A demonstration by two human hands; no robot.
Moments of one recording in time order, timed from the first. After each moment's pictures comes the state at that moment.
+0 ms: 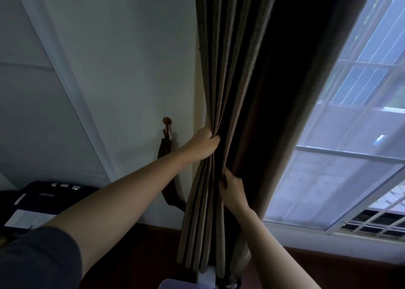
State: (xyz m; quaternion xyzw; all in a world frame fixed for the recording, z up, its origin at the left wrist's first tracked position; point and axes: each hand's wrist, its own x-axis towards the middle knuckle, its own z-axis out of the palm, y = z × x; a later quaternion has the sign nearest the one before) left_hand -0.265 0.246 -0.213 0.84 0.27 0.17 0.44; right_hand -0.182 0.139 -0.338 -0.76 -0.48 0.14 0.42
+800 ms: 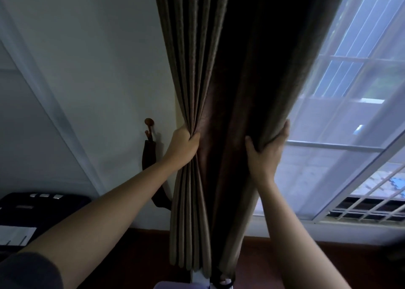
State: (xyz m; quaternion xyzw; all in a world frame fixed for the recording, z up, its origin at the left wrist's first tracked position) left_hand -0.262 0.231 -0.220 0.78 0.30 0.34 0.43; right_hand -0.118 0.114 -0.255 -0.76 -0.26 -0.09 0.58
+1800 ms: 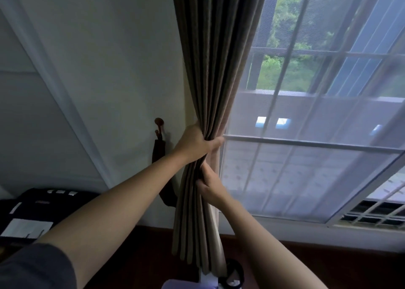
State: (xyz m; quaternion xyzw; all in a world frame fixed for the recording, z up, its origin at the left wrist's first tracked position) left_hand -0.264 0.235 -0.210 0.84 0.29 0.27 0.37; right_hand -0.198 0.162 -0.333 -0.62 -0.57 0.25 0.47
